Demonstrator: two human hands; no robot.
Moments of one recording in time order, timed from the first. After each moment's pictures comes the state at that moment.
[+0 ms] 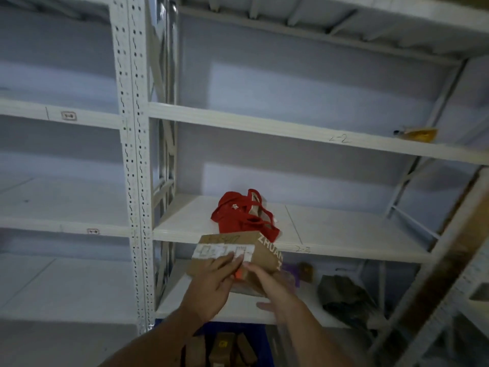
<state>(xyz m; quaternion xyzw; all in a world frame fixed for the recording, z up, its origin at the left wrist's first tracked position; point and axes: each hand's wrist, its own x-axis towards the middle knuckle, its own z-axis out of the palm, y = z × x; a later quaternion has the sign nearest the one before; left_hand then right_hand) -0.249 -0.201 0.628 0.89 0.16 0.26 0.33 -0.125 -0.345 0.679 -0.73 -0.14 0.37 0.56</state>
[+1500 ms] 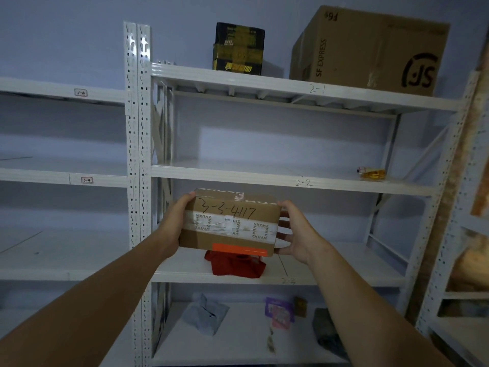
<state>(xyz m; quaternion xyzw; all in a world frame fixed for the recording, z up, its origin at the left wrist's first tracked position) -0.312 -0.219 0.916 0.58 0.22 0.36 0.69 -0.147 -0.438 0.939 -0.64 -0.20 0.30 0.68</state>
